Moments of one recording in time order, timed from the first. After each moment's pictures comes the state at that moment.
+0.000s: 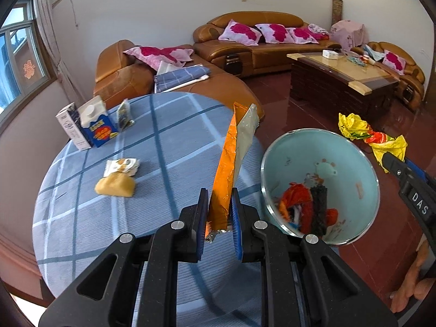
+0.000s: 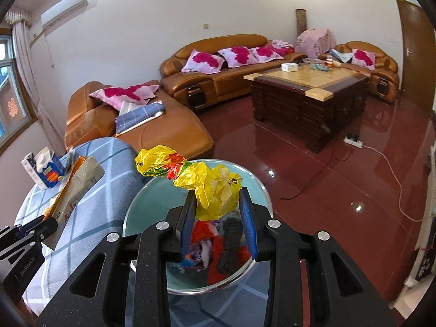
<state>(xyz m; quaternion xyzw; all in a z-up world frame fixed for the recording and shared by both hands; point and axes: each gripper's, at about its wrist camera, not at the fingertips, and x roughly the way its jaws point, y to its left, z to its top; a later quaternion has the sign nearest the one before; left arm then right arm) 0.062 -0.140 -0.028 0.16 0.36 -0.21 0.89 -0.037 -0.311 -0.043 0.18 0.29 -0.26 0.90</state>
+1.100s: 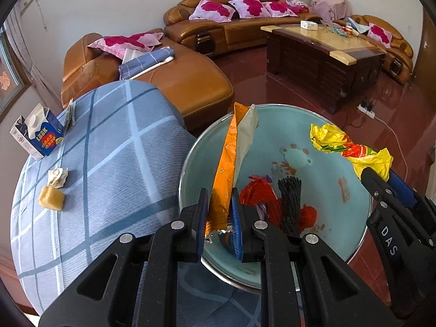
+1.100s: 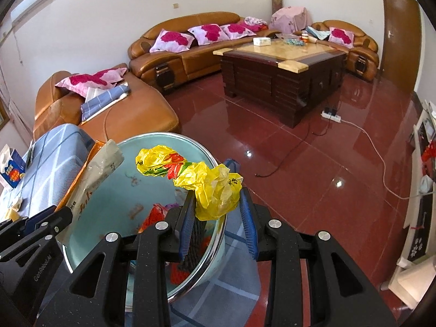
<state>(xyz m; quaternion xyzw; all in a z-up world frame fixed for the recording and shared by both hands) 0.072 -0.244 -0.087 0.21 0.41 -0.24 0.86 -0.026 -0.357 -0.100 0.21 0.34 -0.32 0.86</state>
